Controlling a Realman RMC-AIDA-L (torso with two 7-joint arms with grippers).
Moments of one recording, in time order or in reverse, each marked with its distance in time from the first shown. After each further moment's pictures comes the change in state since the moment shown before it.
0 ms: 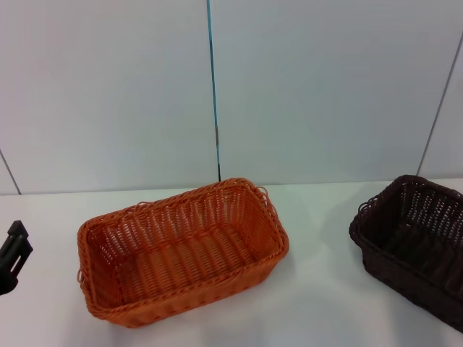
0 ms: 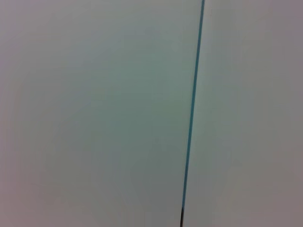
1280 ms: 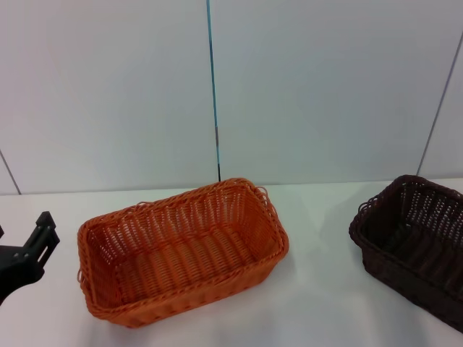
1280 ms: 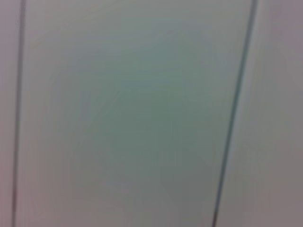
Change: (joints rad) left arm -0.057 0.004 0.011 0.001 0.008 -0.038 0.005; right arm 0.019 0.003 -0.063 -0.001 0.008 0.015 -0.078
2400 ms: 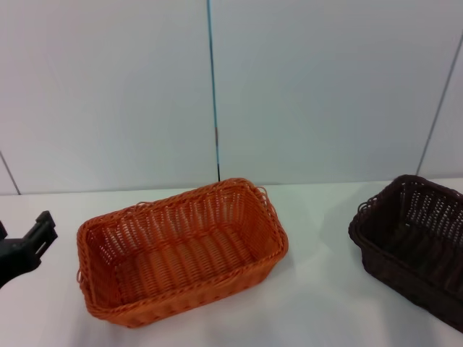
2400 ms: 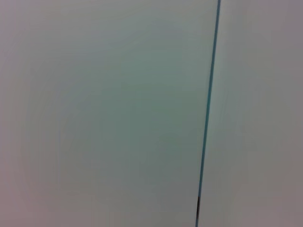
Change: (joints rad) left arm -0.106 -0.009 -0.120 -0.019 -0.010 -0.208 -0.085; right arm -0.024 0.000 0.020 -0.025 0.052 -0.024 0.003
